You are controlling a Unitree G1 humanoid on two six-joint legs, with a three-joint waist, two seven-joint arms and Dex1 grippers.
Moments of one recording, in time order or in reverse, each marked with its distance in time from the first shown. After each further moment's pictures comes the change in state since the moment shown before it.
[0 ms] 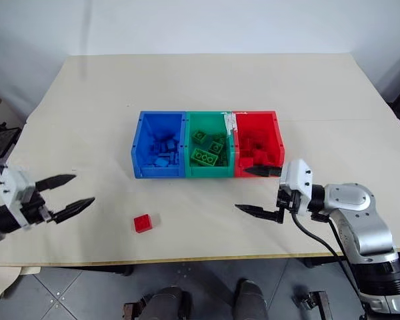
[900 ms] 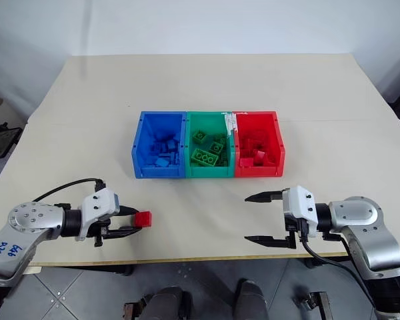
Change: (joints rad) left arm -0.108 0.129 -0.494 -0.347 0.153 0.278 0.053; right arm 0.160 -0.088 -0.020 -0.051 -0.020 -0.047 0.108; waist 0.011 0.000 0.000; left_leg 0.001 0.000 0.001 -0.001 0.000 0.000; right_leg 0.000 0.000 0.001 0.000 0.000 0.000
